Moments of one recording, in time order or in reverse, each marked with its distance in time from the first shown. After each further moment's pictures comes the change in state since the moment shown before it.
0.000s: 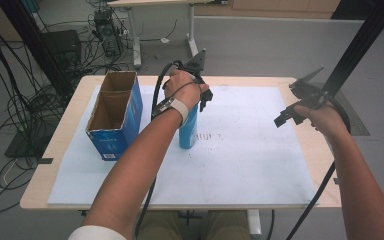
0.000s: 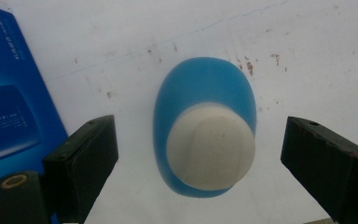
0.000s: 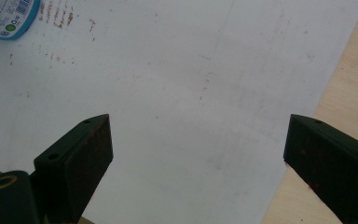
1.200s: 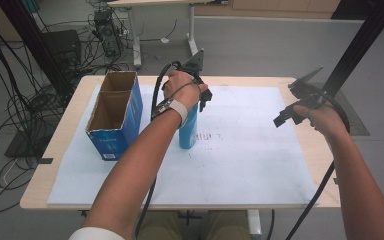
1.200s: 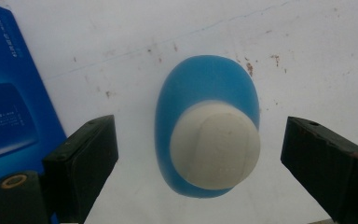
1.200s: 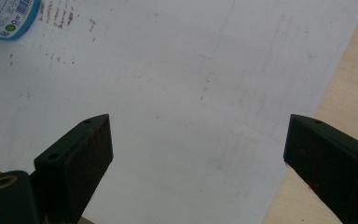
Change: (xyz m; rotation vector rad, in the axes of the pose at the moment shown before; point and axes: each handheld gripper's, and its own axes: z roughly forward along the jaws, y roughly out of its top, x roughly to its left) left arm 0.004 -0.003 0.001 -0.008 -0.008 -0.015; right arm 0.000 0.001 0.001 0.002 0.001 0.003
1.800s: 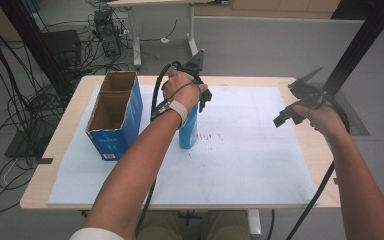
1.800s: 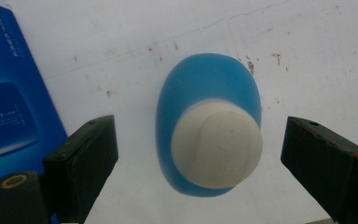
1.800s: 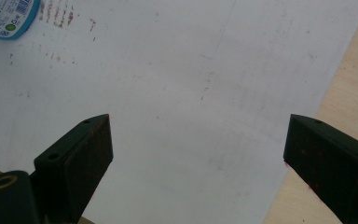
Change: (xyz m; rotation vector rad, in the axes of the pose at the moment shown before) left arm -0.001 0.000 0.000 0.003 0.000 0.004; right arm 0.000 0.001 0.001 0.003 0.002 -0.003
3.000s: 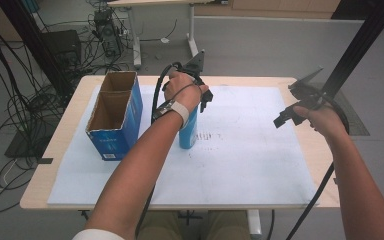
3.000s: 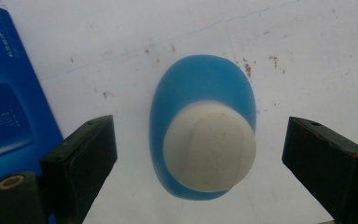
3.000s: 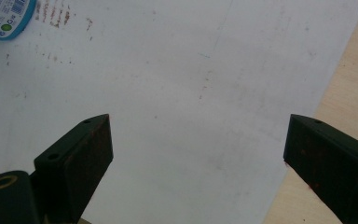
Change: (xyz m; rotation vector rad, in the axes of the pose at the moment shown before) left arm -0.003 -0.003 0.002 -0.015 0.002 -0.014; right arm -0.001 -0.001 0.002 0.001 -0.005 0.007
